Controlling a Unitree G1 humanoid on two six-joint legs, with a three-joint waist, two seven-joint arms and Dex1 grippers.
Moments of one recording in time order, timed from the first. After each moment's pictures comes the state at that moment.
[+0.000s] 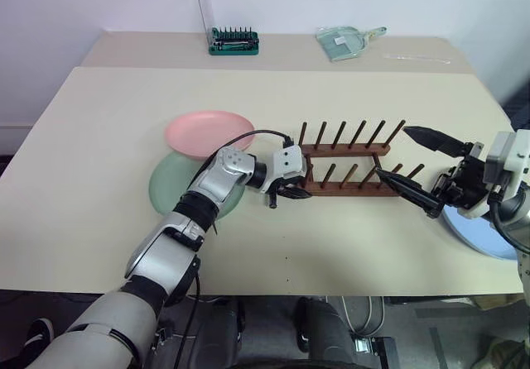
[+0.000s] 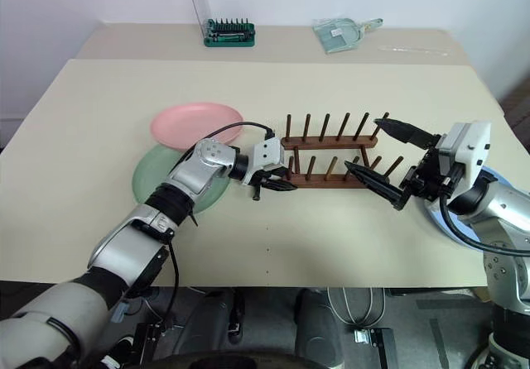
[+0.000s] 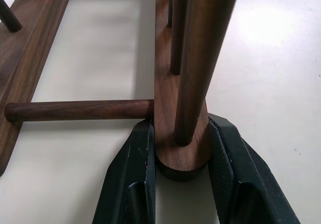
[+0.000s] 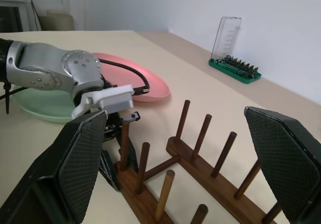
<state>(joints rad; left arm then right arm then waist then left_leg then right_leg) -0.94 0.16 -0.40 0.78 0.02 -0.01 -1.13 -0.06 -0.75 -0.44 -0.39 0.69 0.30 0.95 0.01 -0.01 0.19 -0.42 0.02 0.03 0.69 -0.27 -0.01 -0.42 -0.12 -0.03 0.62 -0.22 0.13</state>
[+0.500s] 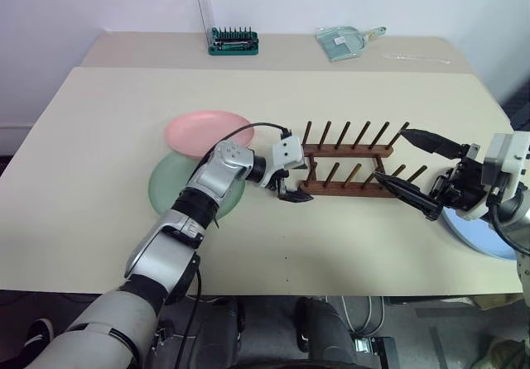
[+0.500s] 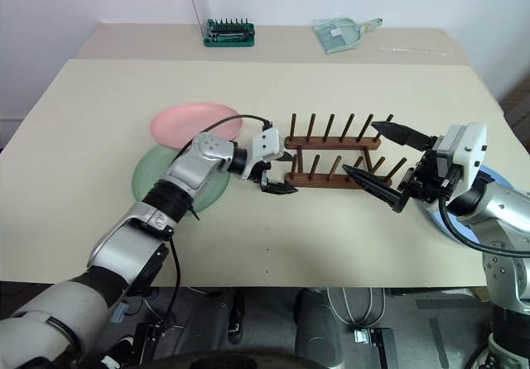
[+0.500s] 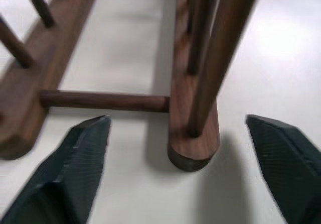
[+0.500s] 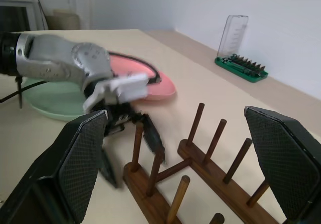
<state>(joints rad) -0.93 0.20 -0.34 0.57 -0.03 0.23 -1.16 -0.03 -0.76 -0.43 -0.39 0.71 0.31 0.98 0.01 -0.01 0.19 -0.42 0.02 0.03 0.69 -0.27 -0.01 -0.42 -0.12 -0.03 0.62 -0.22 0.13</state>
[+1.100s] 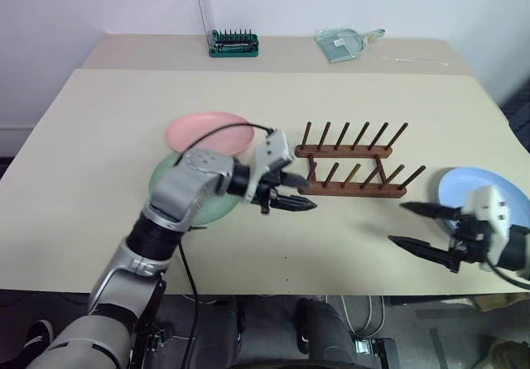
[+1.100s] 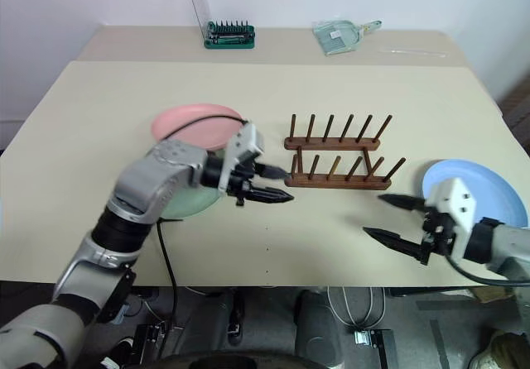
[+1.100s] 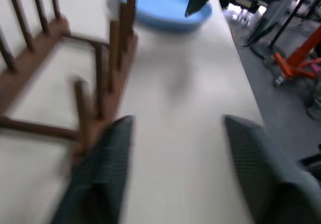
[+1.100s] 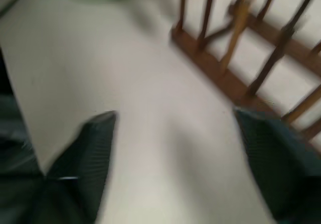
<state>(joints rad) -0.69 0.30 -0.37 -0.13 -0.28 0.85 -1.06 0.22 -0.90 -0.38 -0.30 0.54 0.34 1.12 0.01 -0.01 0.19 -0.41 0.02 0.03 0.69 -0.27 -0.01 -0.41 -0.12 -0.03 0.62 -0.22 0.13</state>
